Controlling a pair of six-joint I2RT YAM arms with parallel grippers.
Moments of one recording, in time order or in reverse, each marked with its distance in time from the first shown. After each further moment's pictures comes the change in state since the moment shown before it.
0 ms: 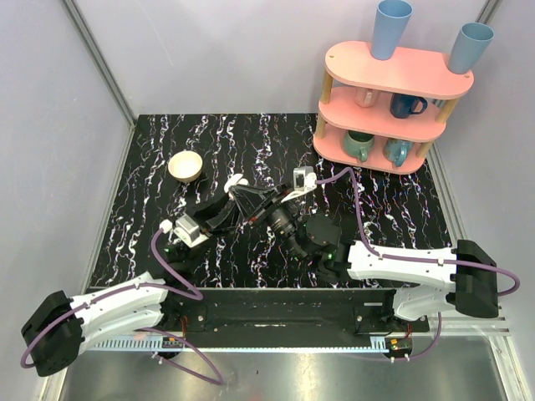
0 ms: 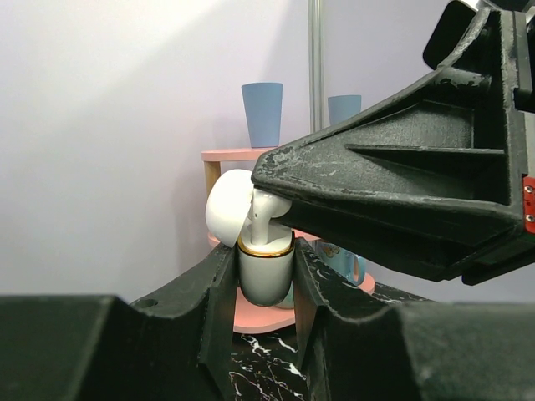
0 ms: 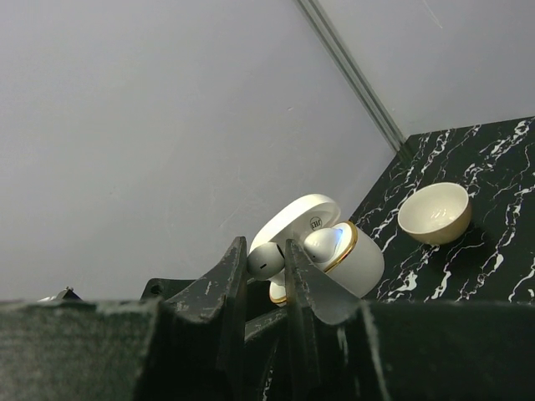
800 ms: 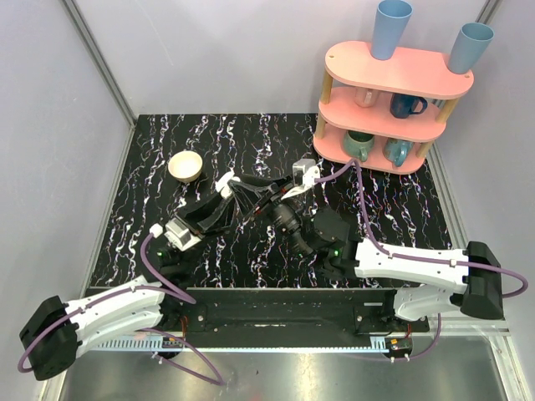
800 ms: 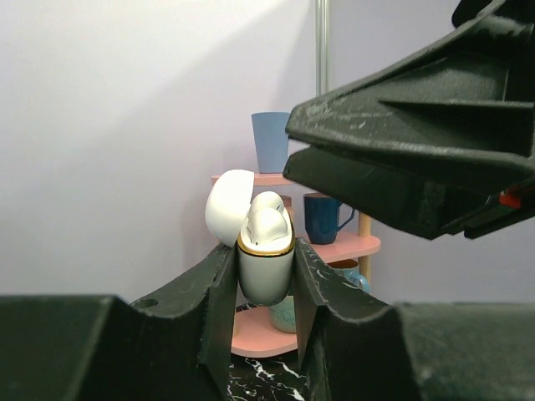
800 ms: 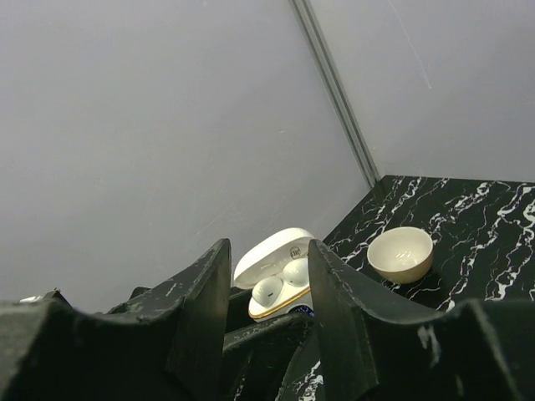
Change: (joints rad) left arm -0.002 -0.053 -0.001 0.018 -0.013 0.007; right arm 0.007 -0.031 0.079 -0.063 -0.026 -0.213
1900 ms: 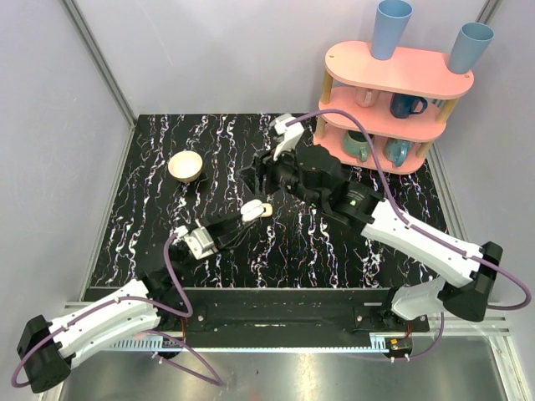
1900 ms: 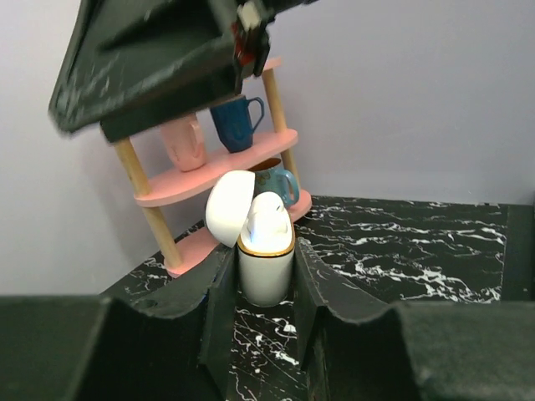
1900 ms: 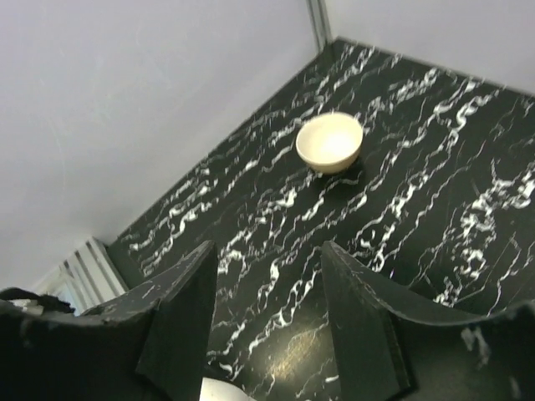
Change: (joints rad) left arm -0.001 -0.194 0.024 -0.523 0.283 0.045; right arm -0.284 0.049 0.411 -0.840 -0.401 0.004
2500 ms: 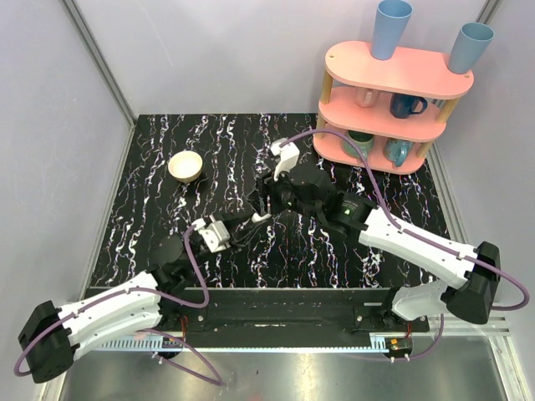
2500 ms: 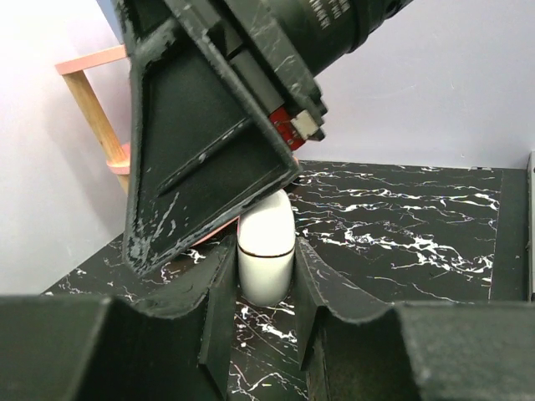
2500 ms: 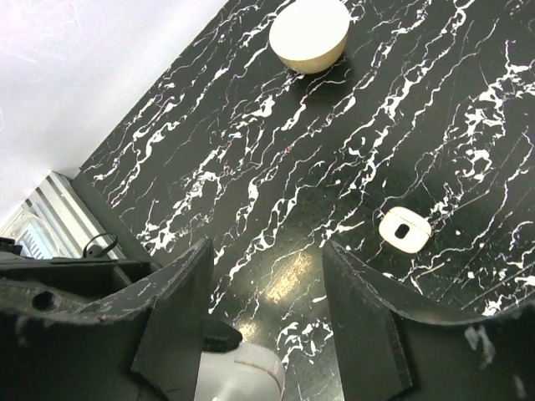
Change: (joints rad) left arm -0.002 0.135 0.028 0.001 0.011 0.000; right arm 0.000 0.006 -0.153 -0.100 -0.036 0.063
